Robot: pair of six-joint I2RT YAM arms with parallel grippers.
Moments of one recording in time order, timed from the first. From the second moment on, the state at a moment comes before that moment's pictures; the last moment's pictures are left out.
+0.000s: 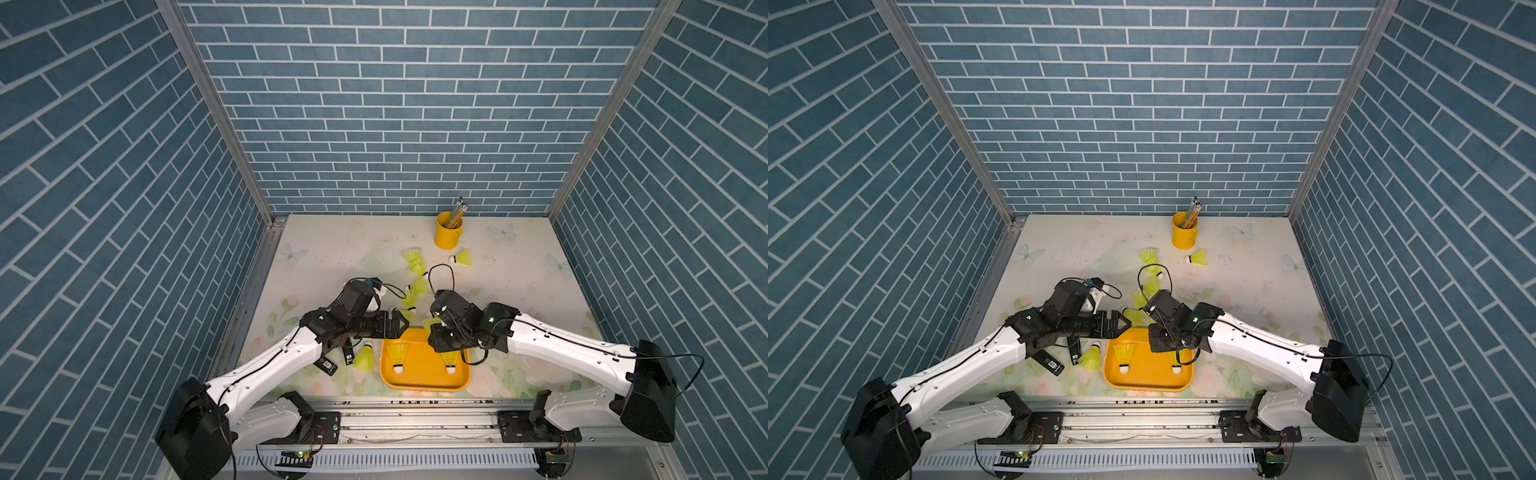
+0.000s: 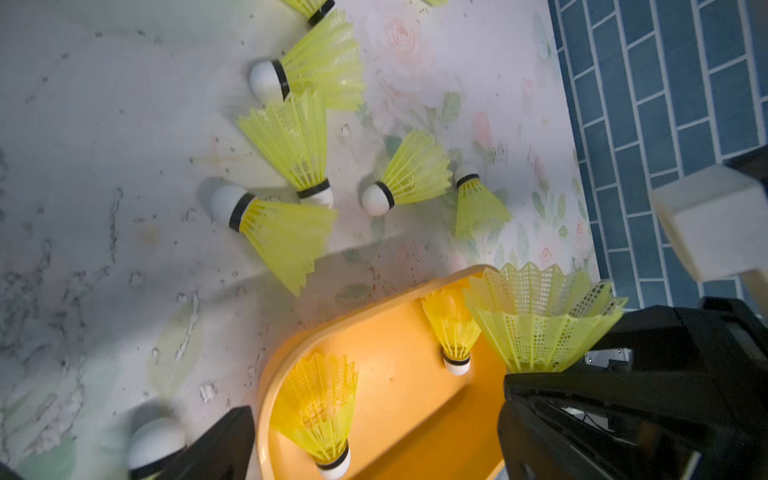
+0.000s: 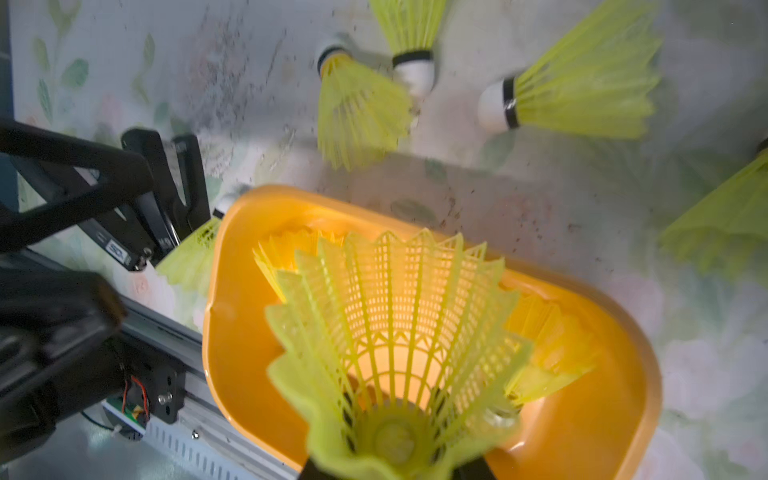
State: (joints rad) left arm -0.70 1.11 0.73 -0.44 0.28 -0.64; right arm 1.07 1.33 0.99 -0.77 -0.03 0.81
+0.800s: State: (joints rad) left arm -0.86 1.02 0.65 -0.50 0.21 -0.75; right arm 1.15 1.40 0.84 -0.63 -0.13 0.92
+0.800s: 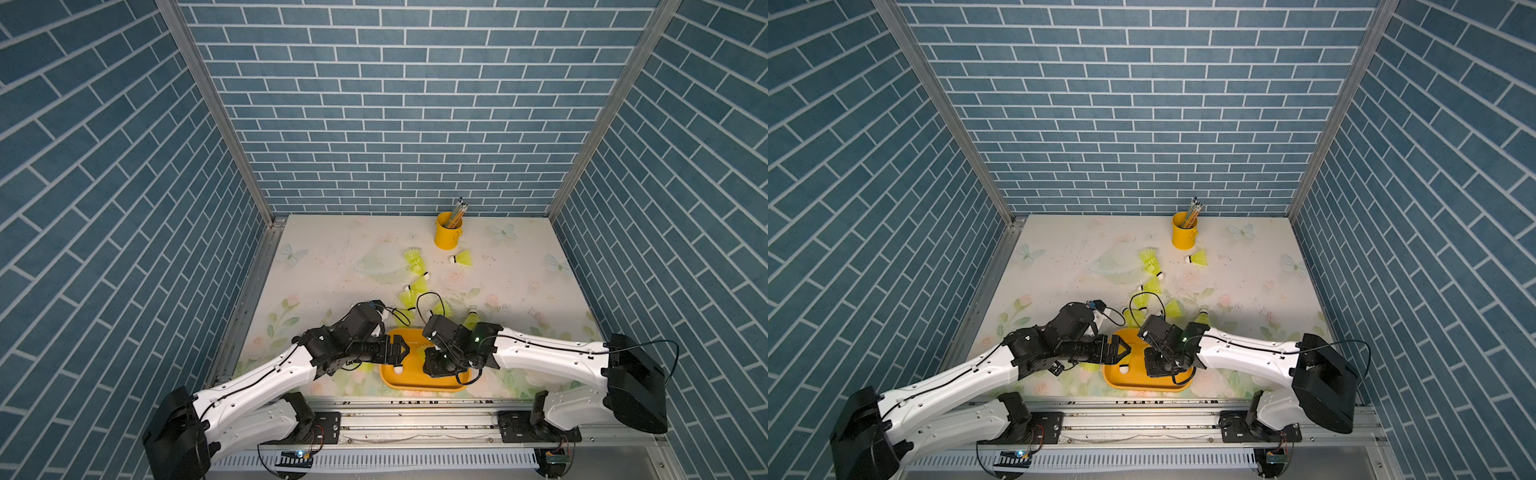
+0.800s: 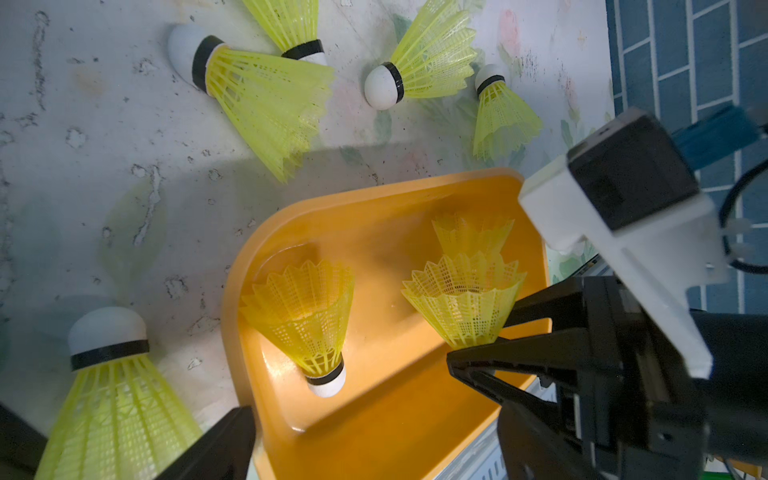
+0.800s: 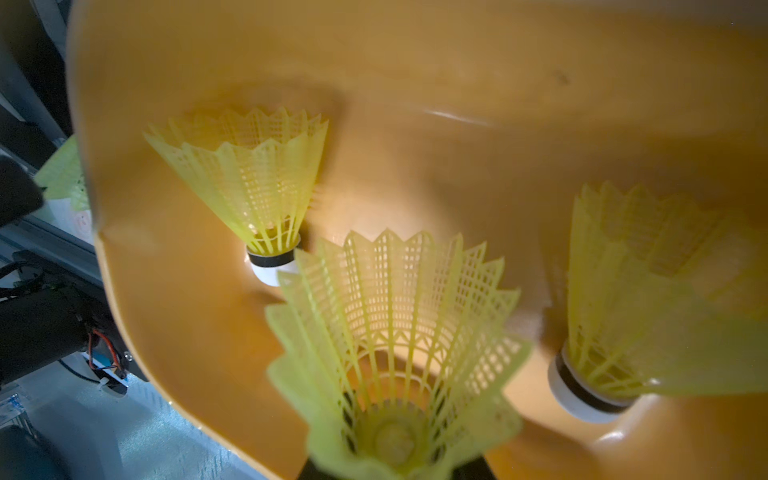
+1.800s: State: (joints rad) left arm -0.86 1.00 0.65 -0.55 0.26 -0.70; right arm 1.12 1.44 0.76 -0.55 -0.06 0.98
